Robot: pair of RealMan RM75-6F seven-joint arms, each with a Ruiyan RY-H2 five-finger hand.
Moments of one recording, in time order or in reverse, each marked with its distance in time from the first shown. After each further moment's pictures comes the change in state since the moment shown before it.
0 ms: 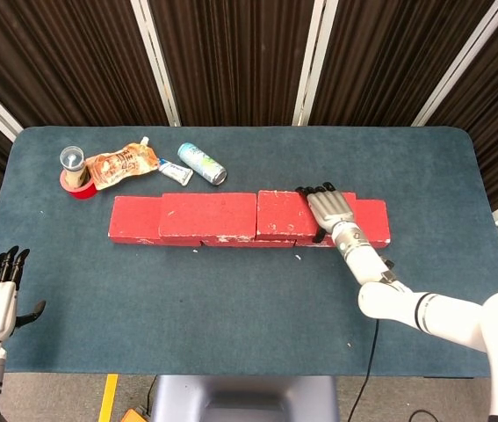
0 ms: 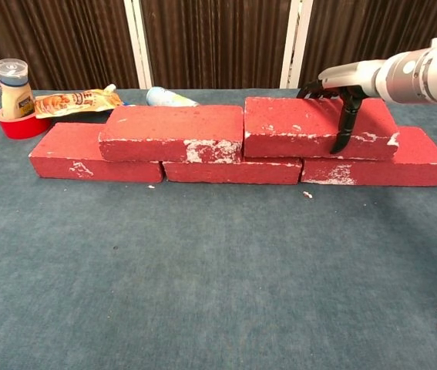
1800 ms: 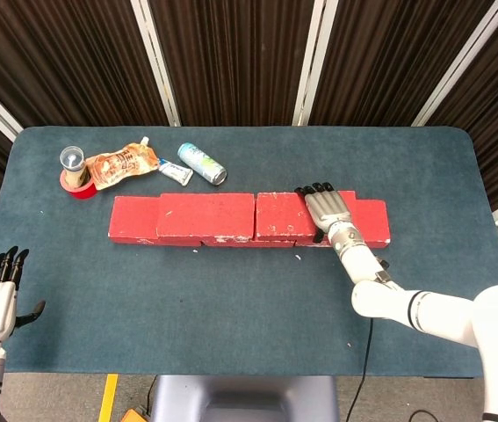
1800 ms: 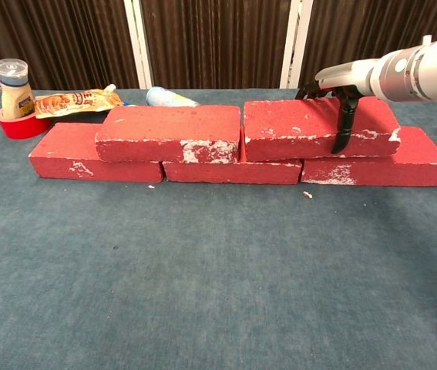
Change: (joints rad) left arm 0.000 0.001 -0.002 -0.007 -0.010 -0.001 0.009; right arm 0.059 0.000 -0.036 -0.025 0.113 0.034 -0.070
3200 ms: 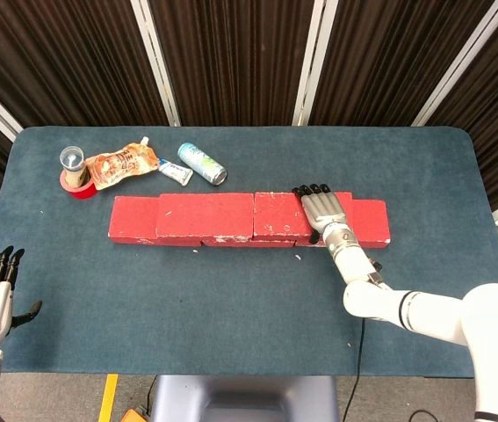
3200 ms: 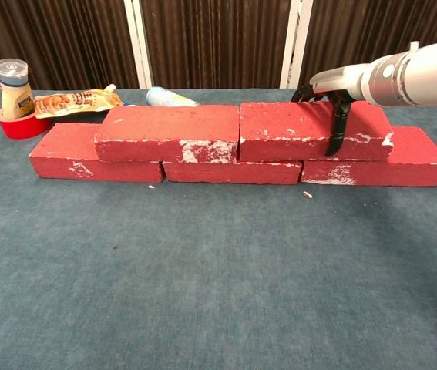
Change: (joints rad) left arm 0.005 0.009 -0.004 -0.004 -0.007 0.003 -0.012; right arm 0.023 -0.033 0.004 0.008 0.071 0.025 -0.051
